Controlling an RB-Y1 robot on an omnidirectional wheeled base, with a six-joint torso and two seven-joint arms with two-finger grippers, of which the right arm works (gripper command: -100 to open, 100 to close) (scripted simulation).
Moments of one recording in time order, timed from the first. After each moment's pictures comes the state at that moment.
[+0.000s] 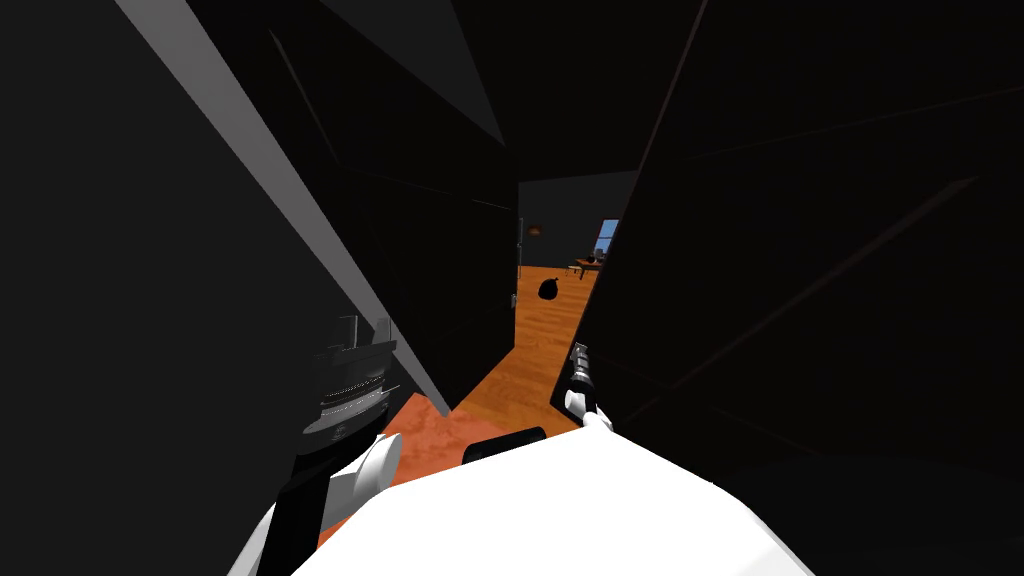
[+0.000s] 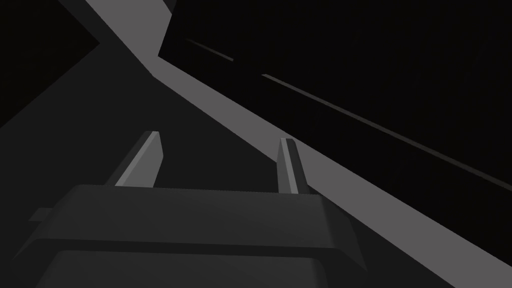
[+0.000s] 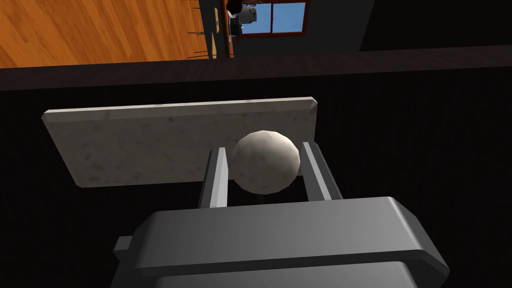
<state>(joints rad) -0.19 -0.07 -0.57 -0.58 -0.19 -0.84 0.17</state>
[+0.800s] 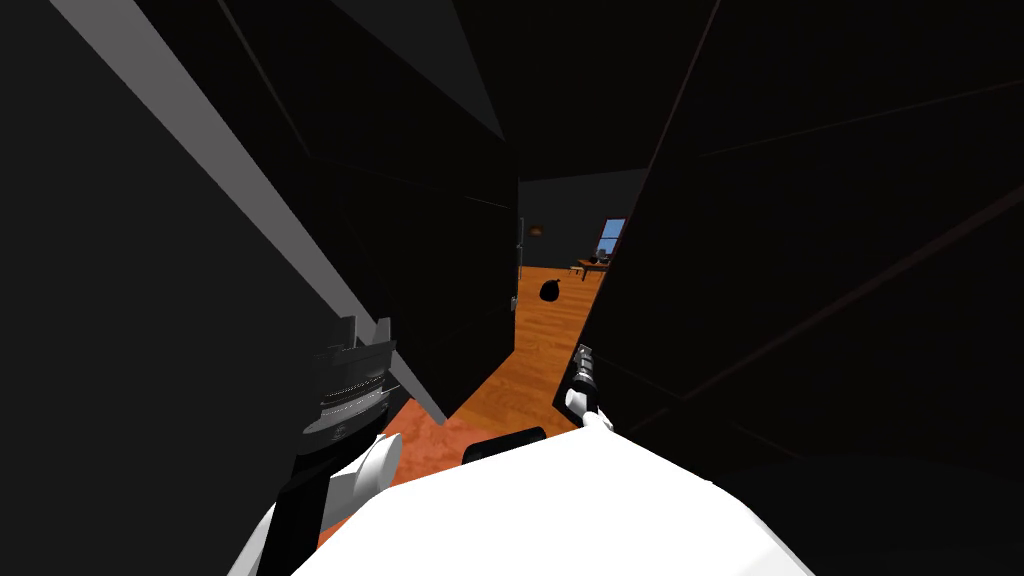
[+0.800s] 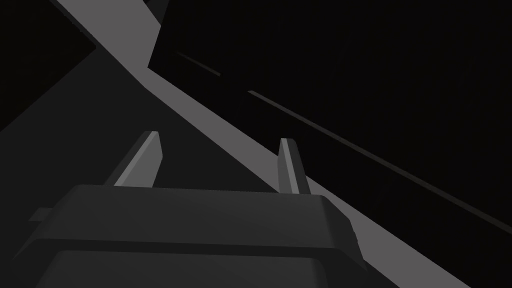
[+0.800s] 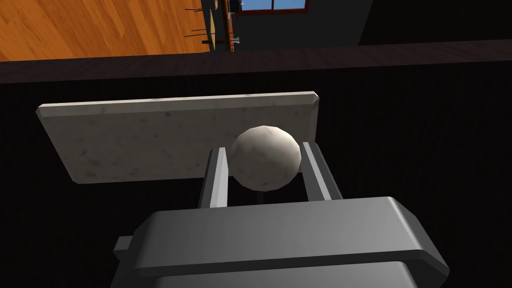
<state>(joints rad) -0.20 -0.05 -0.66 -0.59 -0.20 -0.84 0.21</state>
